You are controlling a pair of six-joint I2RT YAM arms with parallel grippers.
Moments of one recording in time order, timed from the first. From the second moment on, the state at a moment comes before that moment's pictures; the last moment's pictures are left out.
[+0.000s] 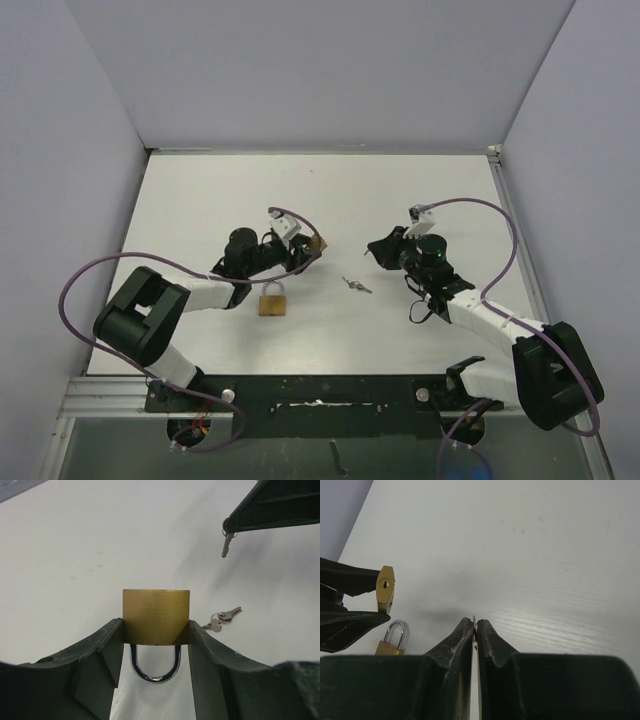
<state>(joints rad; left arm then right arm) -0.53 1.59 0.54 0.95 0.49 -0.05 0.41 1.20 0.47 0.42 -0.12 0.52</state>
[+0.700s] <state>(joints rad) -0.48 1.78 0.89 0.33 0.57 -0.12 0.38 1.19 0.47 0.42 -0.15 0.50</state>
